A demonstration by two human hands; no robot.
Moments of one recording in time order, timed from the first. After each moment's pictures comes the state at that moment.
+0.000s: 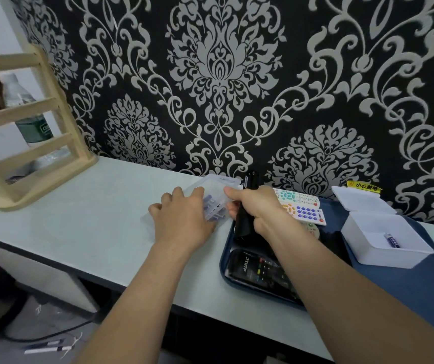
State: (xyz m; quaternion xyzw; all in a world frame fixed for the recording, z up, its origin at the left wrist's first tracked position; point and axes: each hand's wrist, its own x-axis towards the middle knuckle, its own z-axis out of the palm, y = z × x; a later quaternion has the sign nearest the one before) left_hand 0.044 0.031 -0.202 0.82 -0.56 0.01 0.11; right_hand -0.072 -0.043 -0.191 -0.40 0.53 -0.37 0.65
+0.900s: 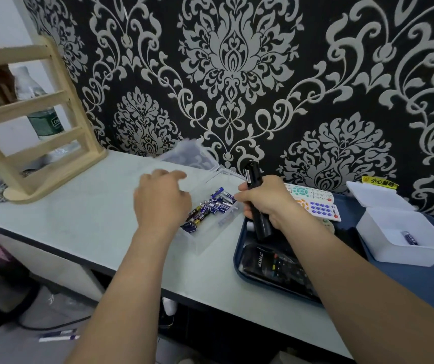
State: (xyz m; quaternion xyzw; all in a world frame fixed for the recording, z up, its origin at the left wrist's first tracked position) left_hand 0.099 0.028 -0.203 0.82 -0.51 0.06 0.26; right_hand -0.071 -0.055 -0.202 -0.53 0.54 -0.31 0.58
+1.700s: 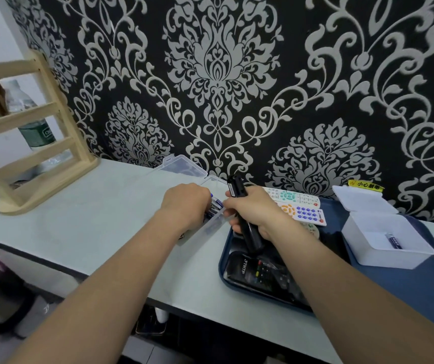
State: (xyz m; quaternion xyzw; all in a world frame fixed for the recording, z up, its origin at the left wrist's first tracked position) left_hand 0.060 -0.010 -0.187 0.72 -0.69 0.06 -0.06; right_hand -0.081 -0.040 -0.189 -0.53 0.50 -0.27 0.63
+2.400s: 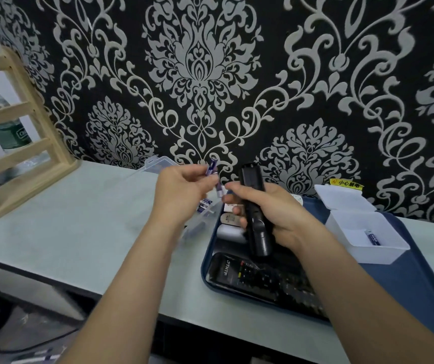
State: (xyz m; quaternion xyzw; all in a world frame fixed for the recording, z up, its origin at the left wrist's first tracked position) left_hand 0.022 0.008 -0.162 0.59 -0.45 -0.32 0.59; right_hand -0.135 -0.022 -0.163 -0.45 0.39 -0.35 0.72
